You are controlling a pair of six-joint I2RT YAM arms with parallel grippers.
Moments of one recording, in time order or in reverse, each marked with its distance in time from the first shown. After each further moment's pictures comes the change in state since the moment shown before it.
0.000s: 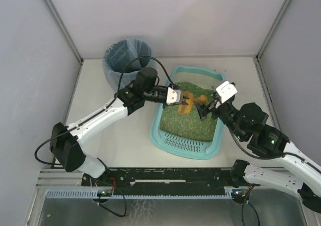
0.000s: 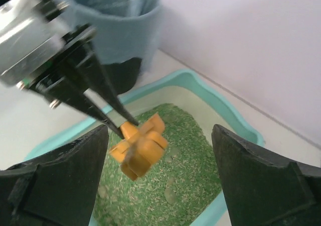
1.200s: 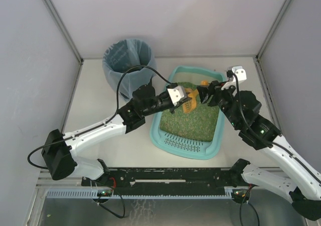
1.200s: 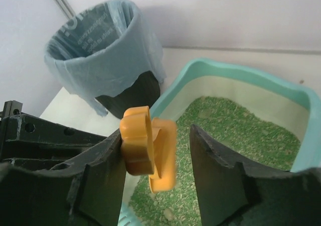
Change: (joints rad) left arm -0.164 -0.137 -0.270 0.532 -0.555 -0.456; right arm -0.225 0.079 0.000 0.099 0.027 0.535
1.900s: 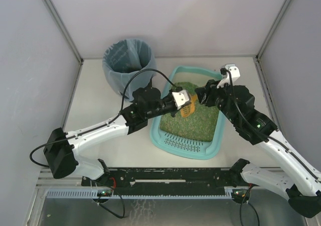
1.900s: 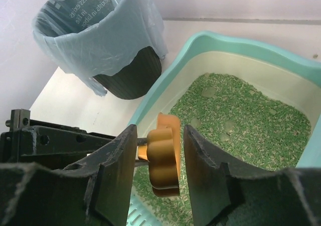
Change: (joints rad) left arm -0.029 0.021 -0.004 -0.086 -0.082 0.022; right arm -0.056 0.078 0.038 -0.098 -0.103 0.059
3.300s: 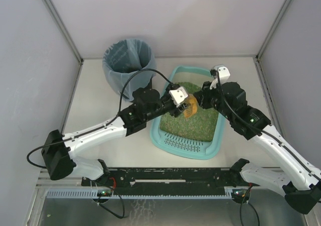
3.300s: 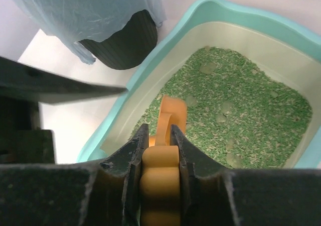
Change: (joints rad) left arm -0.023 -0.010 -0.002 -0.027 -0.146 -0.034; right arm -0.032 0.071 0.008 -0.075 -0.111 -0.044
